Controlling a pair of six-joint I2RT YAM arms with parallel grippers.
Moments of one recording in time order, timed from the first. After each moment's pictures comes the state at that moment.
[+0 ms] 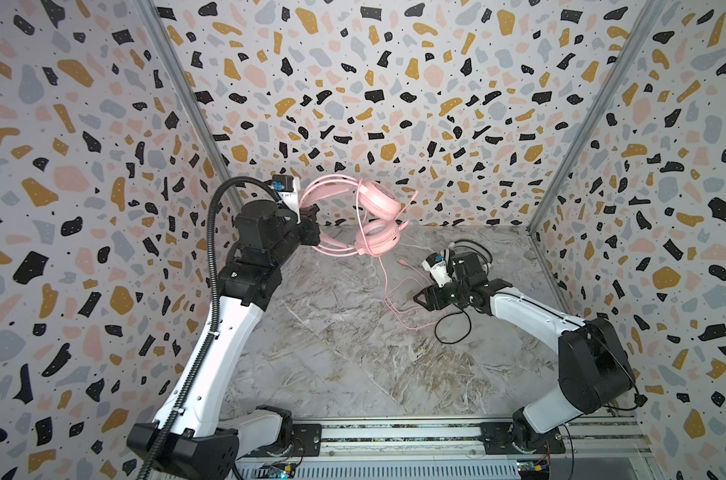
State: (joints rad) left arm -0.23 1.23 1.47 -0.41 0.09 -0.15; right arm 0.47 1.57 1.02 -0.27 -0.45 0.01
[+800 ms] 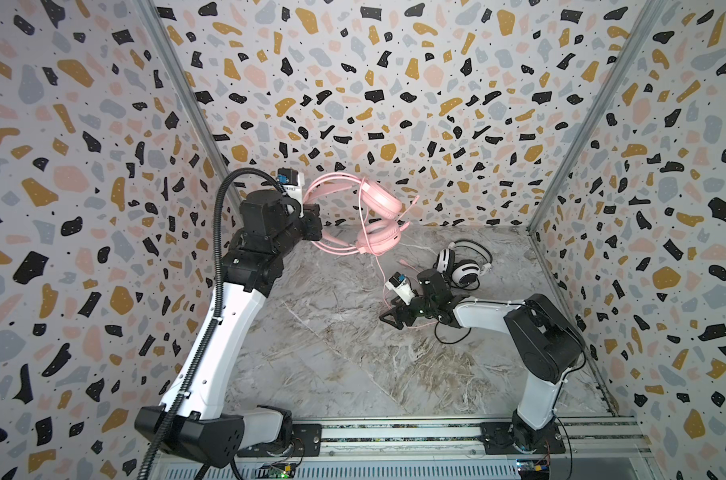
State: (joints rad) left arm -0.22 1.30 1.57 -0.51 0.11 -0.15; right arm 0.63 1.86 1.00 0.17 -0.57 -0.07
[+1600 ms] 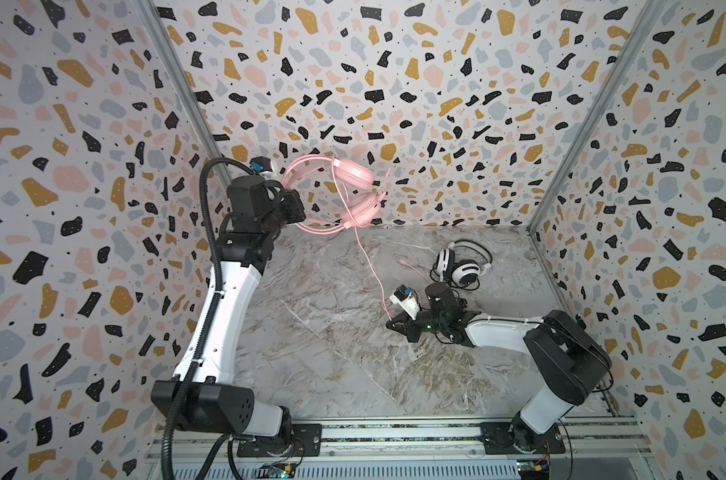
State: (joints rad) left arm -0.06 1.44 1.67 -0.47 0.13 -0.30; right arm 0.68 1.64 0.77 0.28 -0.64 0.01
